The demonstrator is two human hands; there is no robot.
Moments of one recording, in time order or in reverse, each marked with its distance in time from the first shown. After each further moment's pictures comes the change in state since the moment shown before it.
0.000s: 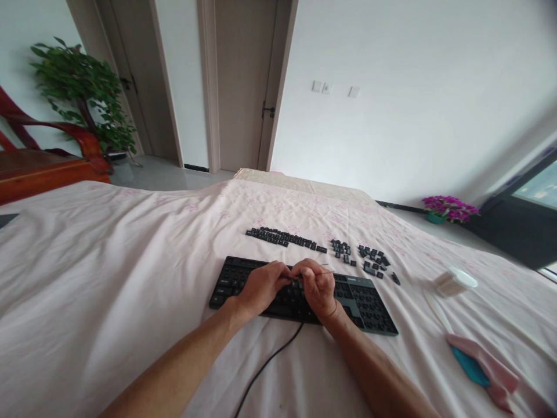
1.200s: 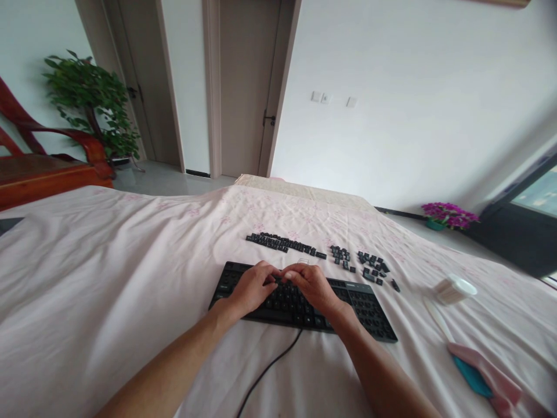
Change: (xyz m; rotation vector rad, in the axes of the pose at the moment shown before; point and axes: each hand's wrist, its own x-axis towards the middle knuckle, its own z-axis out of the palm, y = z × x) left_hand -0.002 -0.022 -0.009 -0.193 0.059 -0.061; right_hand 0.020 0.003 -0.009 0.041 -0.337 0.205
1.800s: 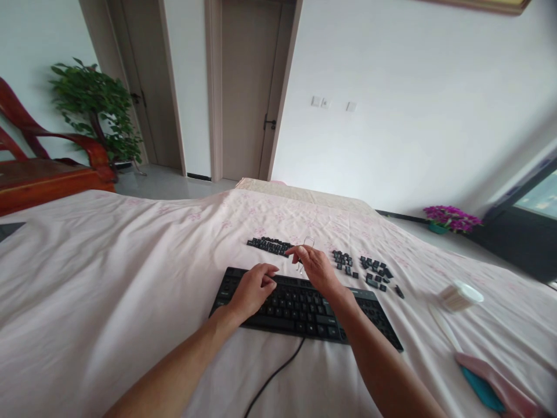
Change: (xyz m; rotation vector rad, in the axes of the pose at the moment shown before) left_hand 0.005 -0.006 0.001 -0.146 0.119 -0.089; right_hand 0.039 0.004 -0.022 -0.208 0.116 0.000
